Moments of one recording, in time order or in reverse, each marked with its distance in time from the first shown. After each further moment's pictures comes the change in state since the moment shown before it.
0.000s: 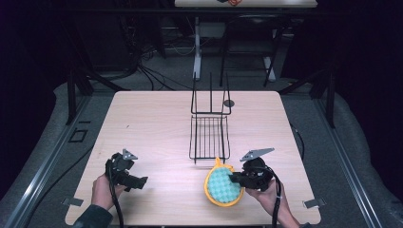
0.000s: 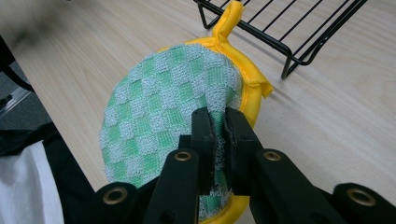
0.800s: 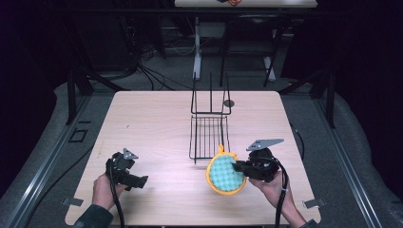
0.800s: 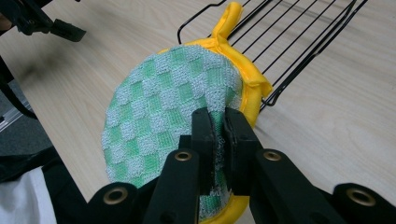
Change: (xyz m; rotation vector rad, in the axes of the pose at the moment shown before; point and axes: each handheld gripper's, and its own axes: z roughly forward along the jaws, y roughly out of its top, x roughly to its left) left arm -0.001 0.002 0.001 -0.004 0.010 -0.003; right arm -0.005 0.023 -0.027 -0.095 -0.034 -0.008
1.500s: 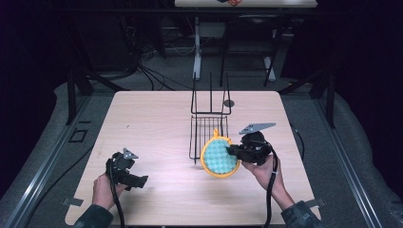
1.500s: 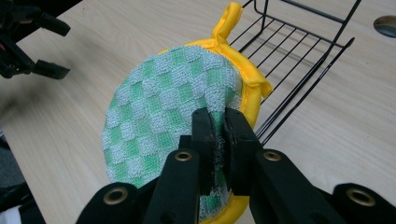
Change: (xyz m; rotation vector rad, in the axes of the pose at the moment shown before) left arm 0.001 0.000 0.001 -0.001 0.003 -0.004; right arm -0.010 0.041 0.016 -0.045 -0.035 -0.001
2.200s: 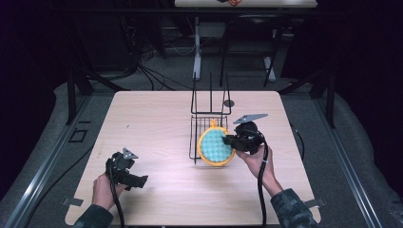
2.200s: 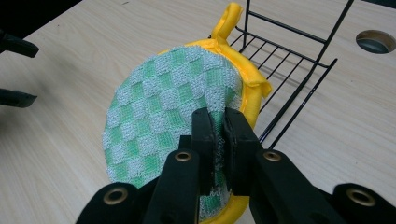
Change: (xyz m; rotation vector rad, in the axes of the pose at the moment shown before) left arm -0.001 0.000 -0.001 -0.003 -0.001 0.005; right arm -0.015 0.020 0.027 -0.018 -0.044 0.025
